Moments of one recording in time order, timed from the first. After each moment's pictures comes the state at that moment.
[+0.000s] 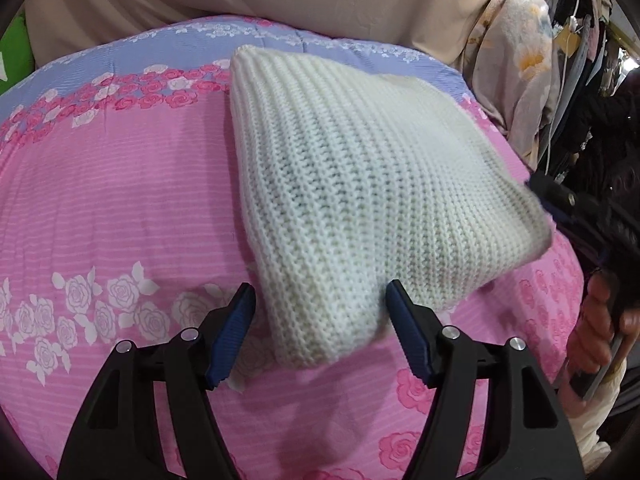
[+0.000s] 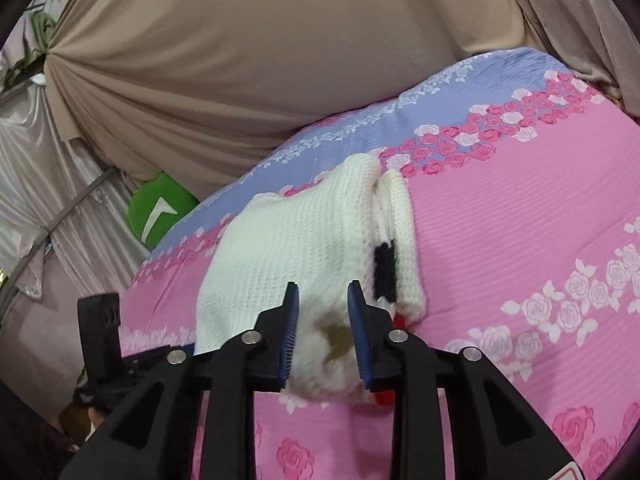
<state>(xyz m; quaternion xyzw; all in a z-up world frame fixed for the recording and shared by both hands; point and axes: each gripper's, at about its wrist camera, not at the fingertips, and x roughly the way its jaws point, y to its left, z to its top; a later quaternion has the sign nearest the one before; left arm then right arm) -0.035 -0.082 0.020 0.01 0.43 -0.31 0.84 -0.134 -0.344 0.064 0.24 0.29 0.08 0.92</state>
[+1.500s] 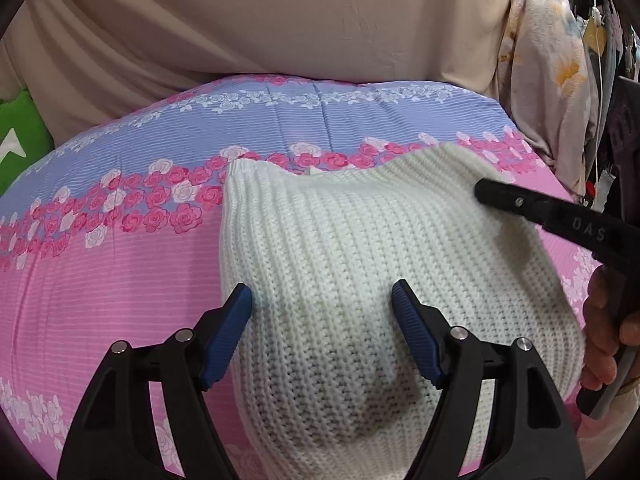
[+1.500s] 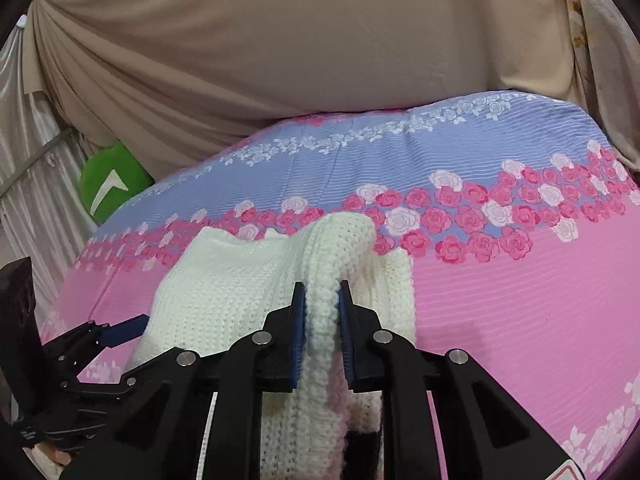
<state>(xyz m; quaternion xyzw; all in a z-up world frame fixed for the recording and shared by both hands) 0.036 -0.144 0.059 0.08 0.38 -0.23 0.89 0.005 -0.348 0.080 0.14 0.34 0.02 0.93</state>
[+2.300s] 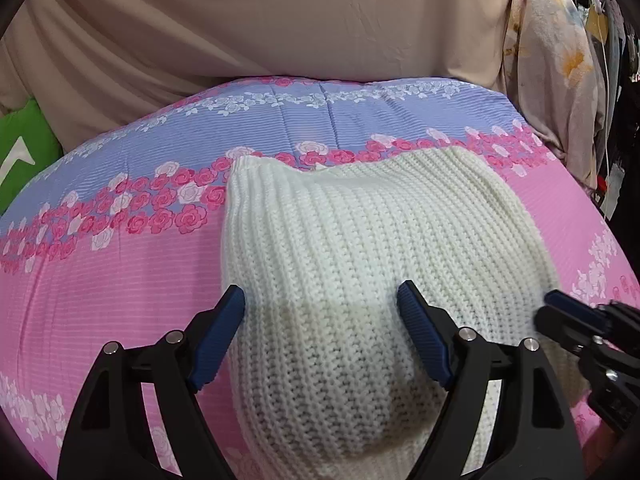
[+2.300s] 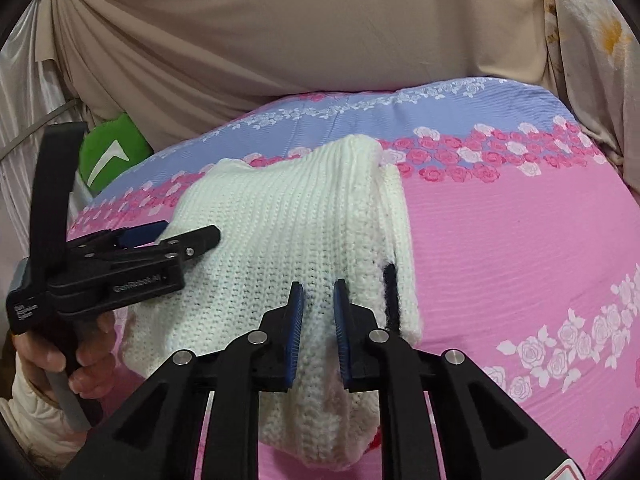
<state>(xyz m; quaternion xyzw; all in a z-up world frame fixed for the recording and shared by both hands) 0.030 -0.147 0.054 0.09 0.36 -0.22 0.90 -0.081 -0.312 0.054 0.12 0.35 0.01 0.93</state>
